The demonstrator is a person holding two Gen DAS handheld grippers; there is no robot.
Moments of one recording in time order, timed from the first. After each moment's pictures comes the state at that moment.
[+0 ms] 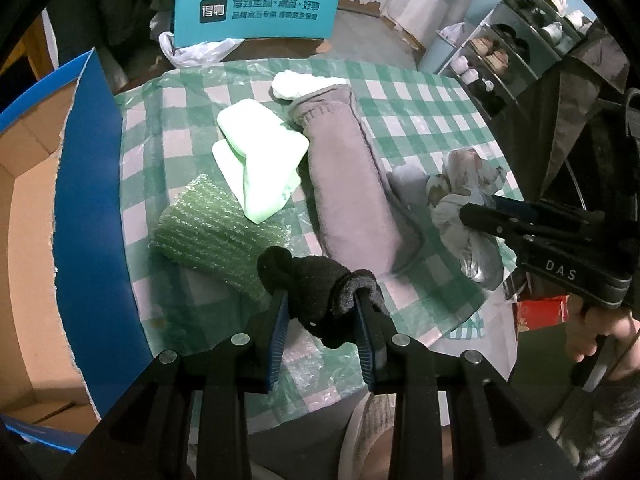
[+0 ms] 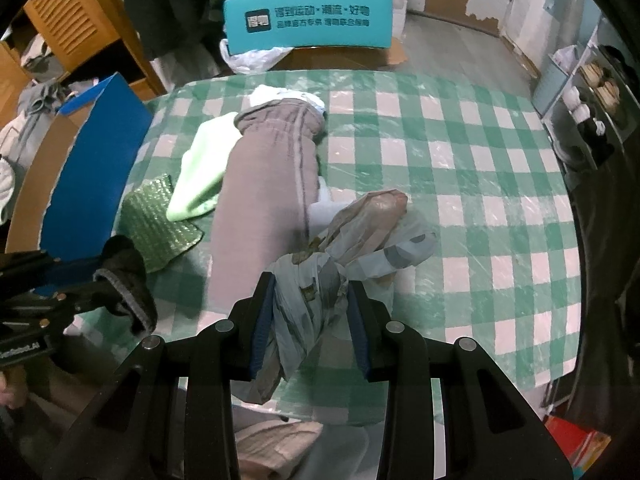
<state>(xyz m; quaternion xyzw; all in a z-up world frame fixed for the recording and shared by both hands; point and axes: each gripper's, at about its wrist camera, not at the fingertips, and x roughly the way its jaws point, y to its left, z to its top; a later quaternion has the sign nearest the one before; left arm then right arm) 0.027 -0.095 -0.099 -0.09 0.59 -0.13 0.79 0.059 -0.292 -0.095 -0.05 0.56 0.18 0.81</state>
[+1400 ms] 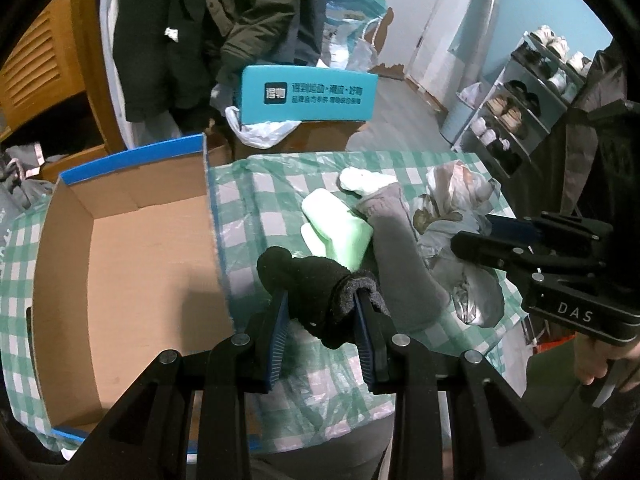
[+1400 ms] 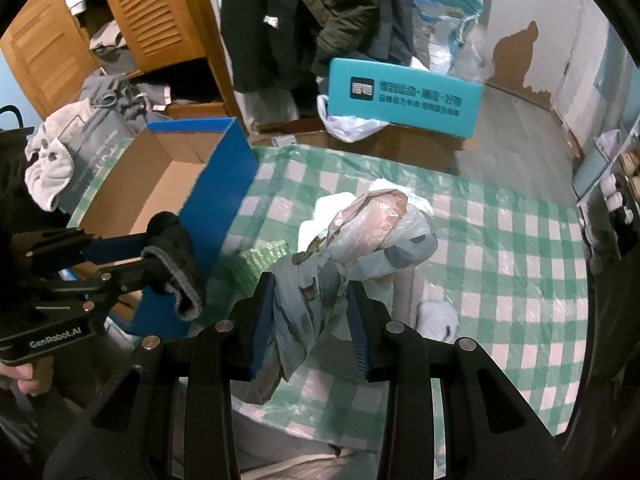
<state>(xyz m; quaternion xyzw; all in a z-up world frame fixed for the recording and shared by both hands) 0.012 -0.020 -0.026 -0.08 0.49 -0.07 0.86 0.050 -0.189 -0.016 -0.08 0.48 0.28 0.83</state>
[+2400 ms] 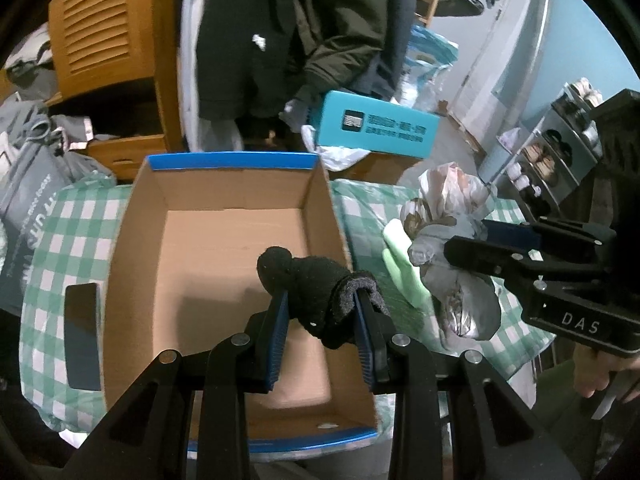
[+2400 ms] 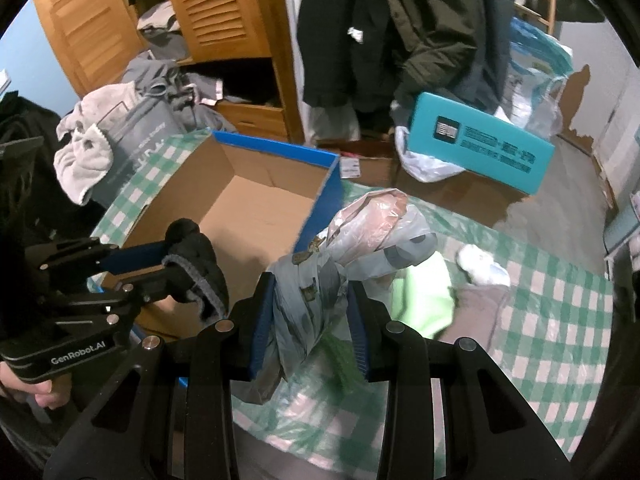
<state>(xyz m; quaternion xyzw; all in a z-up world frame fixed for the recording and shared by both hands) -0.008 0.080 -0.016 -0.12 0.46 0.00 0.88 0.052 -0.072 0.004 -0.11 0.46 0.35 0.81</state>
